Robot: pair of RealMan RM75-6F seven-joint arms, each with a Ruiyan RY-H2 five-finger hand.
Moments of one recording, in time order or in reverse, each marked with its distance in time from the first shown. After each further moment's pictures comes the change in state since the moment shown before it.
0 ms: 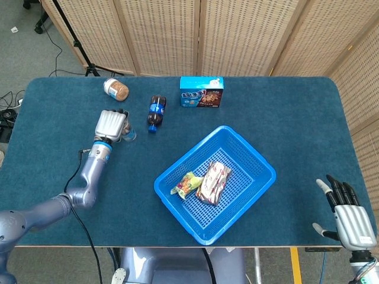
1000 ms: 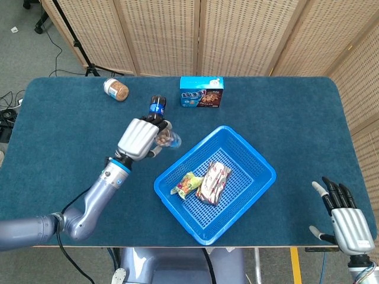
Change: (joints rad) left arm 0.062 0.211 -0.140 -0.706 0.313 0.242 -0.091; right arm -0.012 0.012 -0.021 -0.029 -0.060 0.033 -0.010
